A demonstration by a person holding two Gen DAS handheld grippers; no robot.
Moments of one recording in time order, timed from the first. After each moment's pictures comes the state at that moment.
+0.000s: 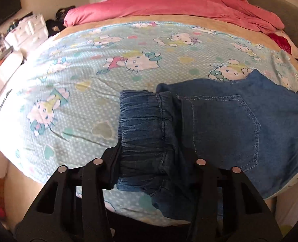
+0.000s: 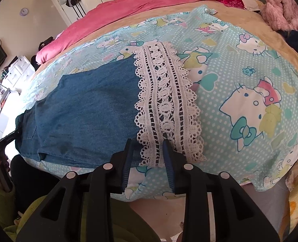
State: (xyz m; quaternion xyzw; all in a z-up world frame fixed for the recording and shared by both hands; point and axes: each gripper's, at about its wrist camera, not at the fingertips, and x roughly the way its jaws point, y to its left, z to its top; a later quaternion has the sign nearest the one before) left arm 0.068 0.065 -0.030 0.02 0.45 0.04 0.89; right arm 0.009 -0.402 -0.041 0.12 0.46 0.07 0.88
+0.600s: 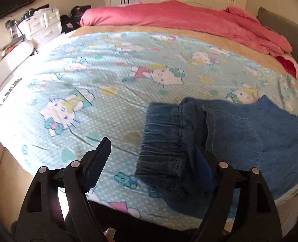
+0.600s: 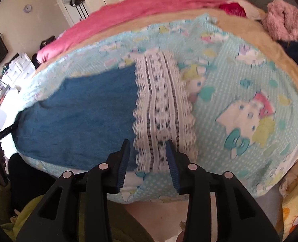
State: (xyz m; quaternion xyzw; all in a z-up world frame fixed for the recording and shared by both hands) left arm 0.053 0.107 -0.007 -0.03 0.40 0.08 0.91; right arm 0.007 -0.404 -0.022 0.10 0.43 0.08 0.89
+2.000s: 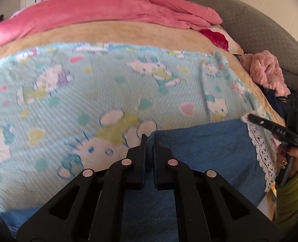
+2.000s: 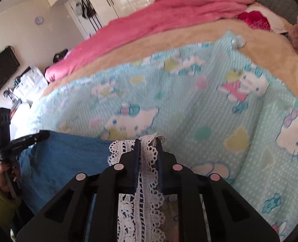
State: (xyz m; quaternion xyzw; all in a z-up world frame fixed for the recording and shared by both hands) left arm 0.215 -0.093 -0.017 -0.03 0.44 -0.22 0.87; right arm 0.176 -0.449 -0.021 0.14 0.39 0.14 0.90
